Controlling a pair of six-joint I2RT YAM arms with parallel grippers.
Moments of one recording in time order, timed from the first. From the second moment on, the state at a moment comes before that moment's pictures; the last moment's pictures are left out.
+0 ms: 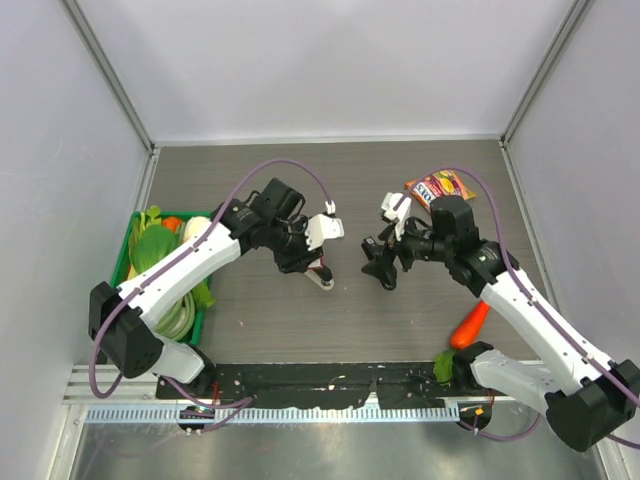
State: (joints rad) left arm -0.71 1.44 1.30 -0.91 0.32 0.62; right arm 0.44 0.97 0.89 -0.45 -0.58 -0.28
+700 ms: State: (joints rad) left arm -0.72 1.53 1.44 -0.95 0.45 0.49; right arm 0.55 1.09 0.79 -0.12 -0.78 -0.21
